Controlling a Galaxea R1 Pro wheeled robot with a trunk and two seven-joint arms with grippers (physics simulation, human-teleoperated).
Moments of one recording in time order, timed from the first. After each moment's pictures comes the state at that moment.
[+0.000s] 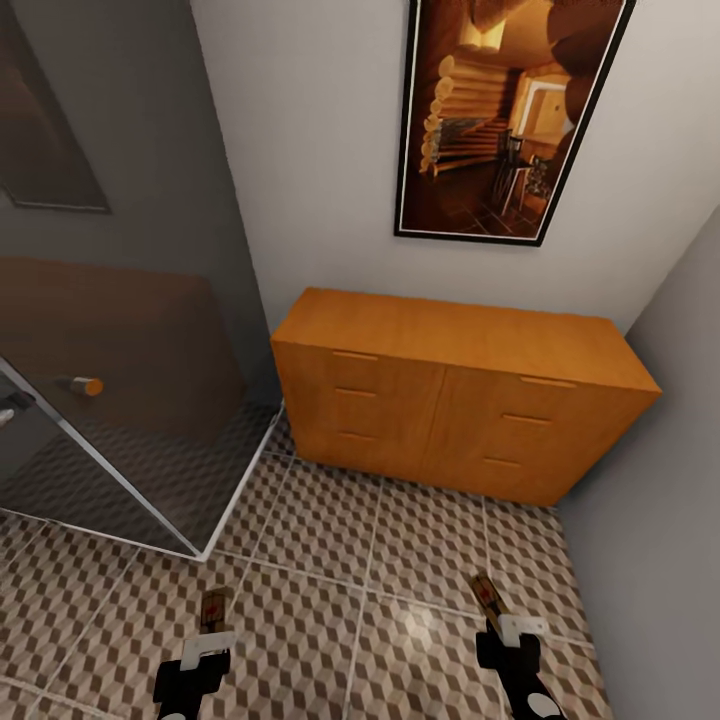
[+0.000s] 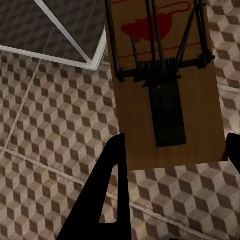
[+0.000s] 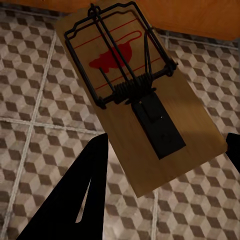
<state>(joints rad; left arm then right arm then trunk) -0.54 0.01 -0.83 0.07 0.80 -0.50 0.25 -0.43 -0.04 0.22 -0.29 -0.22 -0.36 -0.14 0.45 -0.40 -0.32</state>
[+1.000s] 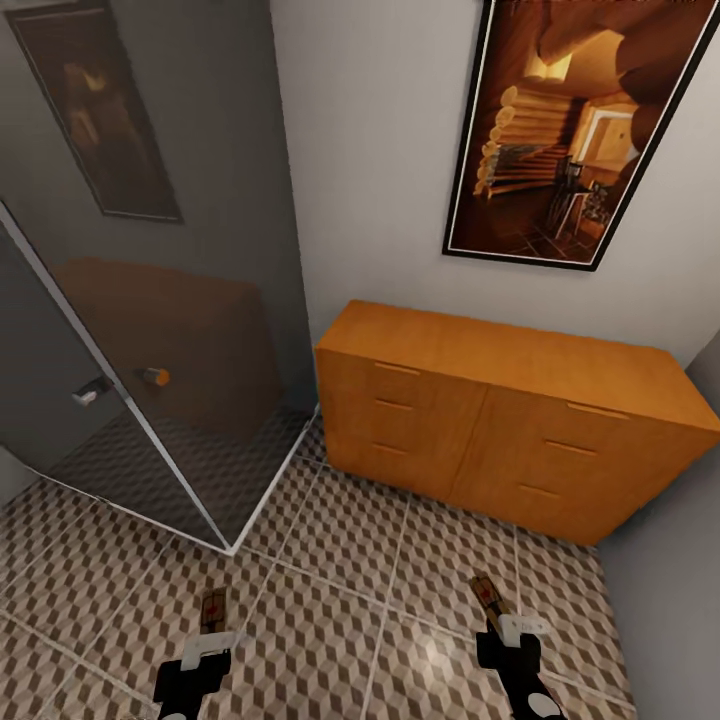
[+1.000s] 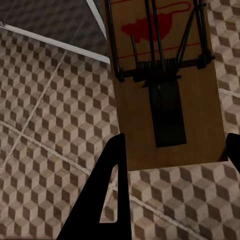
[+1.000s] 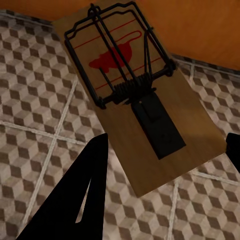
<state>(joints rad) -0.54 0.00 -0.83 0.07 0.80 -0.50 0.25 -0.43 -0.05 0.22 -0.29 -0.22 -0.36 -0.14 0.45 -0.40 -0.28</state>
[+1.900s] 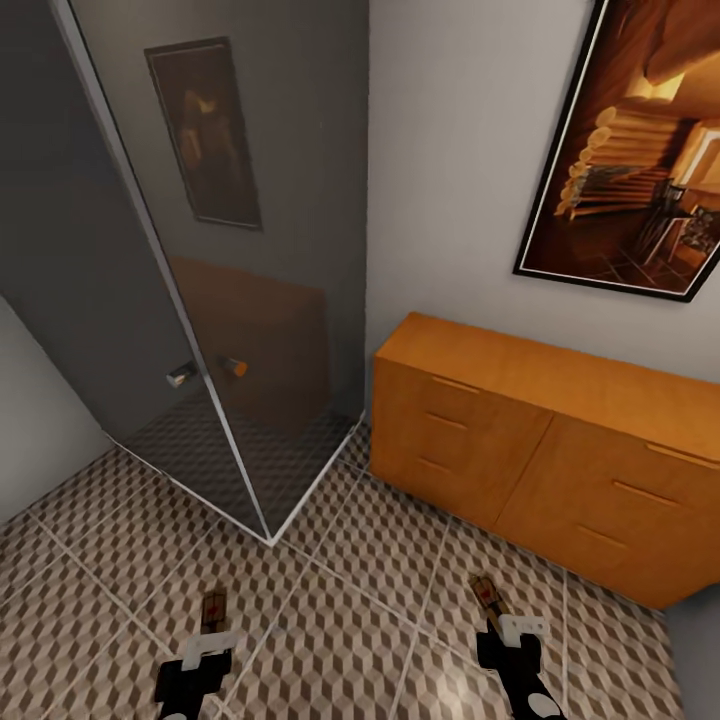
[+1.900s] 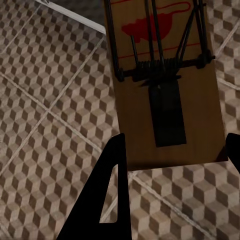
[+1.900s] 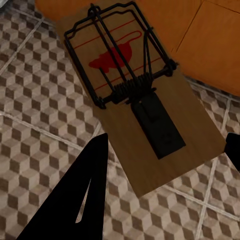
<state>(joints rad) -0.54 0.00 -0.83 0.07 0.80 -0.50 0.25 -0.43 -0.05 0.22 -0.29 -0.22 -0.36 -0.14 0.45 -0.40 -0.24</state>
